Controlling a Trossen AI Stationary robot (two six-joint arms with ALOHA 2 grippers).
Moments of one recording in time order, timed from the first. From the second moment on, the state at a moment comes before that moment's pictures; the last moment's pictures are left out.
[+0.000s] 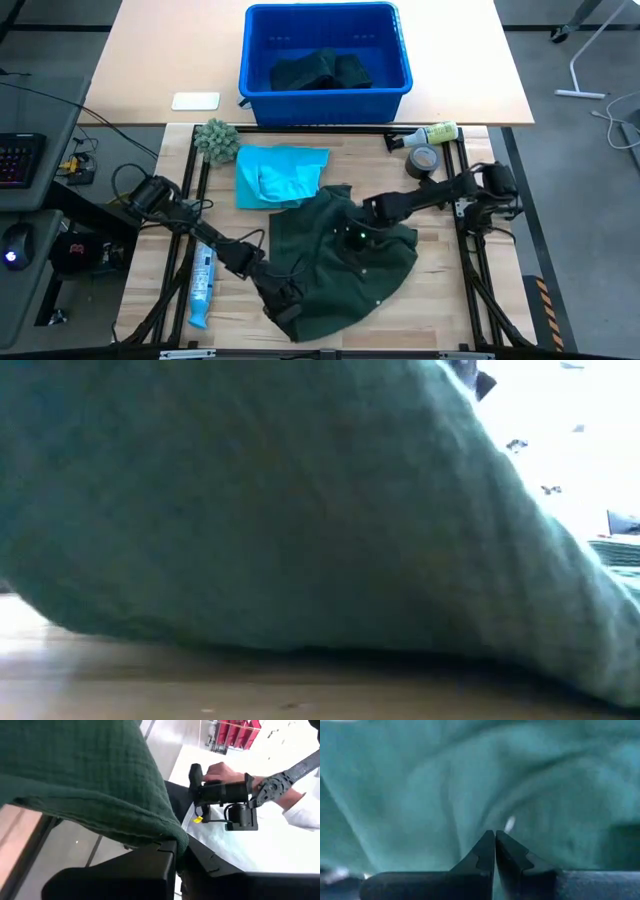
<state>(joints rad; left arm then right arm) -0.55 1.78 0.92 0.53 0.45 -1.64 0.12 1.80 1.19 -0.53 -0.24 0.64</state>
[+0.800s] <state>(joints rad) -0.65 1.78 0.92 0.59 0.33 -1.89 -0.16 1.81 1.05 -0.47 -0.07 0.66</state>
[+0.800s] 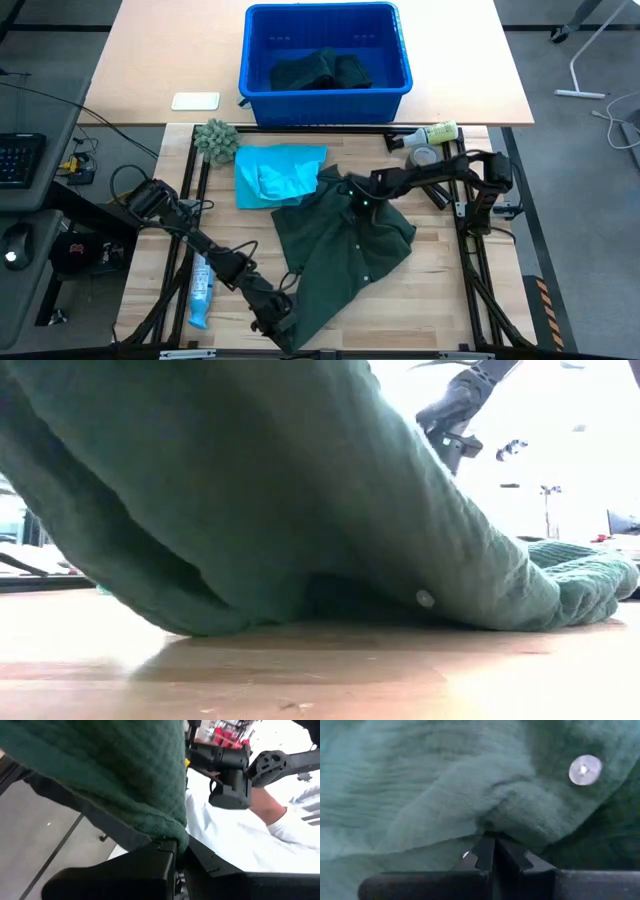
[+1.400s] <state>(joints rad) -0.73 1.78 0.92 0.57 0.20 -1.88 -0.10 1.81 1.12 -0.67 -0.12 0.56</state>
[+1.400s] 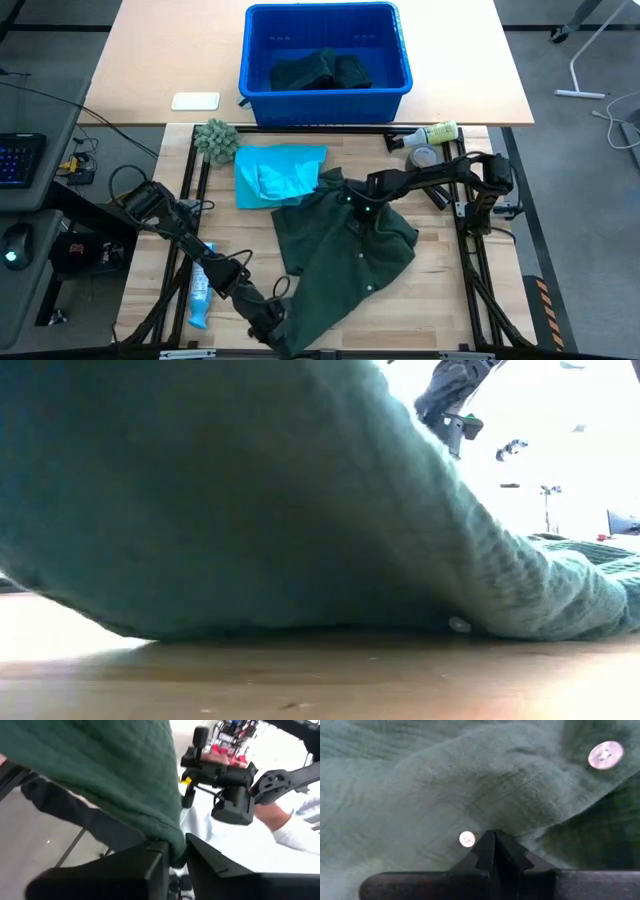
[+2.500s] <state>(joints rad) -0.74 1.78 0.92 0.02 0.17 -2.05 -0.10 1.81 1.12 -0.77 -0.11 0.47</state>
